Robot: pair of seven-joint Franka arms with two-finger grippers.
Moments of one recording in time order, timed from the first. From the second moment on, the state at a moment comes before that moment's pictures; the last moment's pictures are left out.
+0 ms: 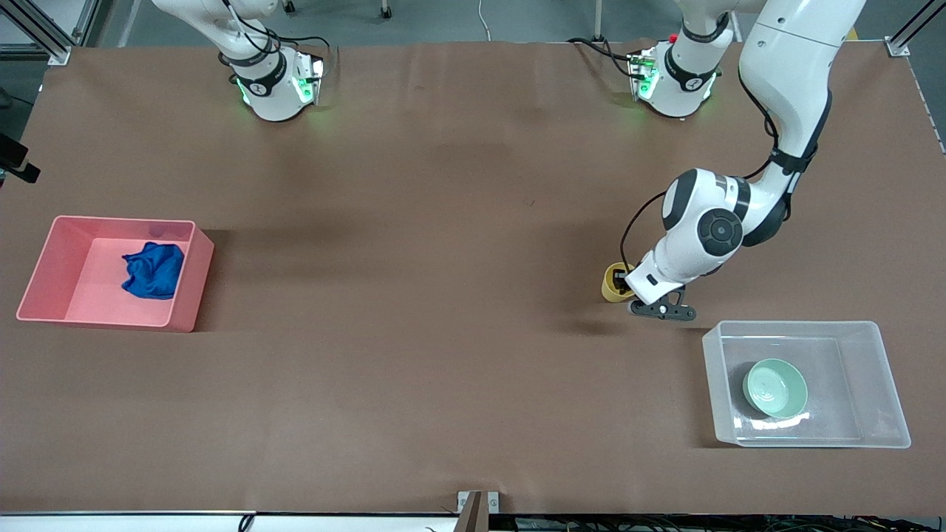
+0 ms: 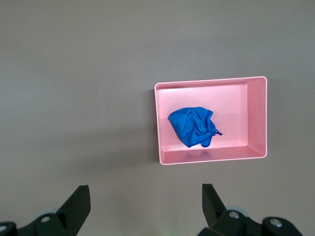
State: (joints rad) left arm -0.10 0.45 -0.22 -2.06 -0.01 2.50 -0.16; right arm -0.07 -0.03 -0.09 -1.49 -0.02 1.47 -0.05
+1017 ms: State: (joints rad) left arm 0.11 0.42 -0.21 -1.58 0.00 2.14 0.03; right arm -0.07 -0.03 -0.09 -1.48 -0.02 1.47 -0.05
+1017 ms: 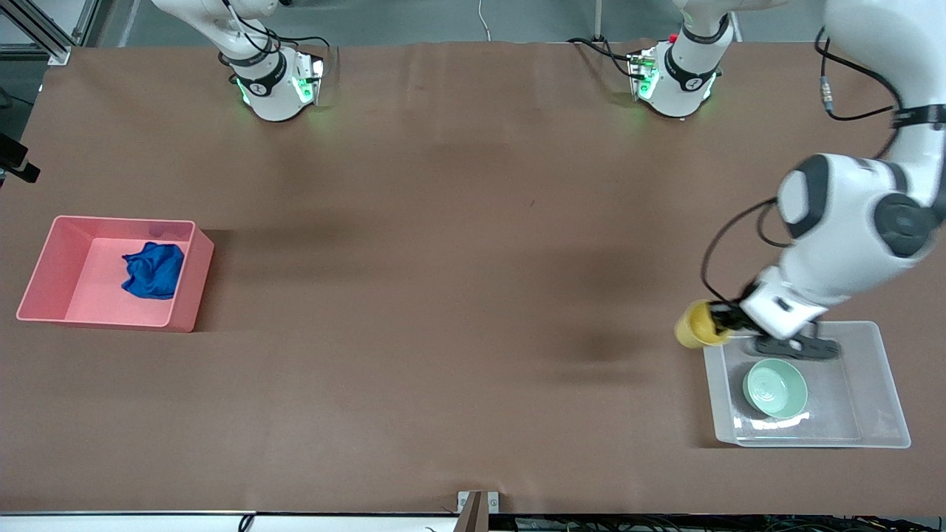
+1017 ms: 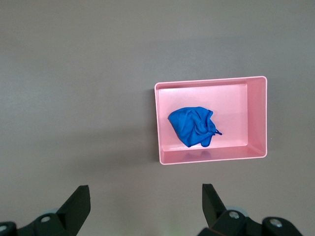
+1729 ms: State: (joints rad) left arm 0.29 0.71 -0.18 -1.36 0.07 2.15 0.28; right arm -0.07 -0.03 -0.09 -1.48 -0.02 1.47 -0.05
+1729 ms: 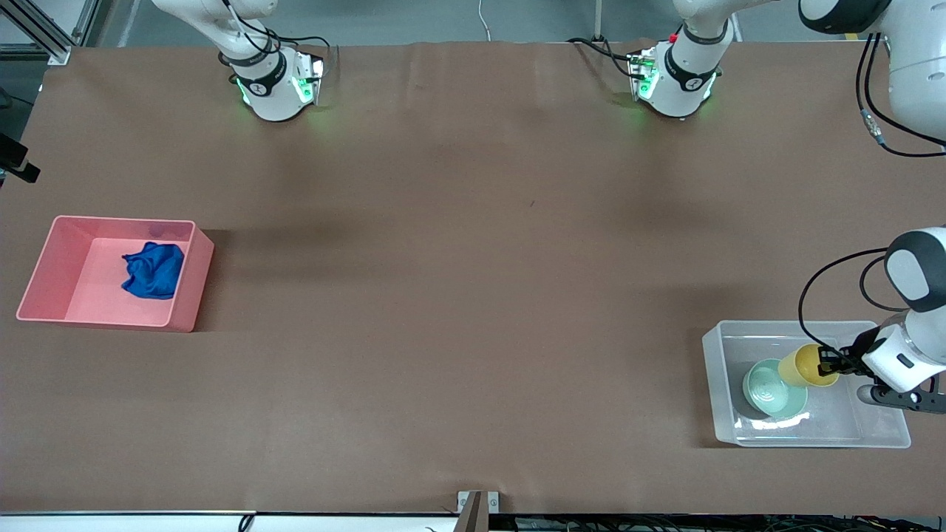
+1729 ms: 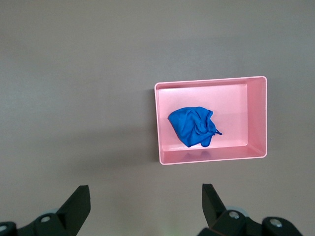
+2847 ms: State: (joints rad) left arm 0.29 0.80 -0.18 -1.33 0.07 2.25 0.27; right arm -0.07 -0.03 -0.09 -1.48 -0.02 1.47 -0.05
